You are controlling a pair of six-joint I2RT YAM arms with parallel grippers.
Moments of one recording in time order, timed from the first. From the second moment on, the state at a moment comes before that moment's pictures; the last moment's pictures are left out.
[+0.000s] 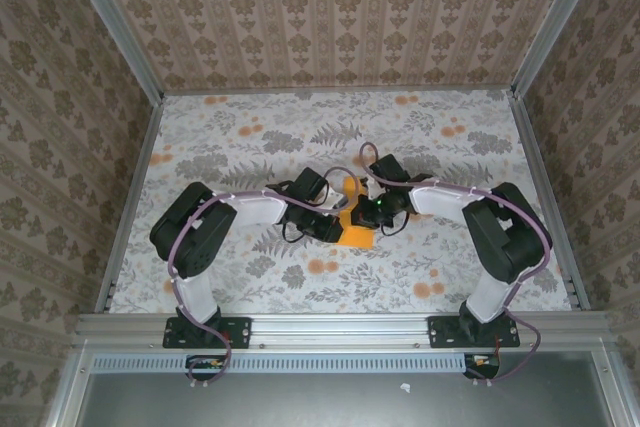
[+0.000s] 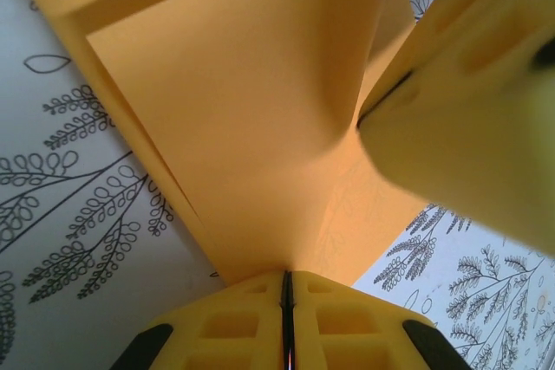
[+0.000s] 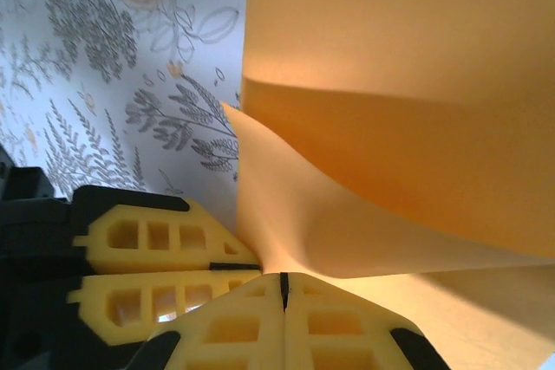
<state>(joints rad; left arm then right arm) -0.77 1.82 0.95 -0.27 0.52 -0.23 0.50 1.73 0.93 -0.35 -0.51 0.63</state>
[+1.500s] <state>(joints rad) -0.79 1.82 0.98 -0.30 0.47 -0.22 0.45 1.83 1.03 -0.53 -0.45 0.51</state>
